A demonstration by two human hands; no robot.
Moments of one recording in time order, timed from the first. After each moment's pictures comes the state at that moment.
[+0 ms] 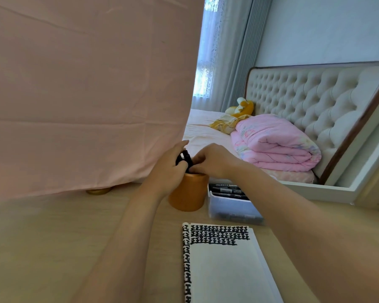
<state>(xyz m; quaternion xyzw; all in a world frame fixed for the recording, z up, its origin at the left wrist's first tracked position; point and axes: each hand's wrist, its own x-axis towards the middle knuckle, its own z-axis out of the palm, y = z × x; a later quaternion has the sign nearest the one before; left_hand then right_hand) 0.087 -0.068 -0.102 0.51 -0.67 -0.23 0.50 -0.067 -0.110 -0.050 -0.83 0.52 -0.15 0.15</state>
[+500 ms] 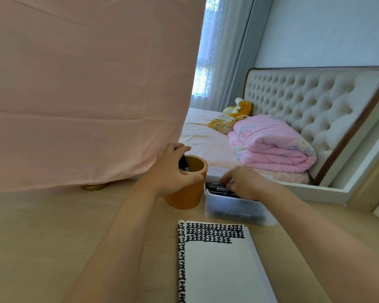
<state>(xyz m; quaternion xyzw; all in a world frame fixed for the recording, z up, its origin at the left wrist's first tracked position) 0.087 -0.068 -0.106 0.53 -0.73 -0.17 0.39 -0.145 -0.111 -0.088 -0.81 0.58 -0.03 0.06</state>
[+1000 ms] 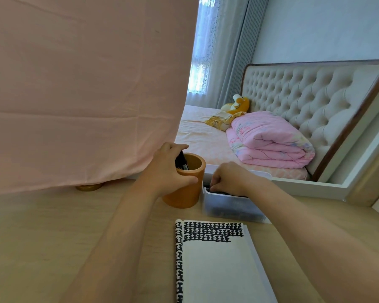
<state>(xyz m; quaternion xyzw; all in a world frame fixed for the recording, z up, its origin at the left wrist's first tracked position) 0.085 -0.069 -0.110 0.55 -0.73 -0.14 0.39 -0.129 -0.128 -0.100 -0.85 0.52 -0.01 0.03</state>
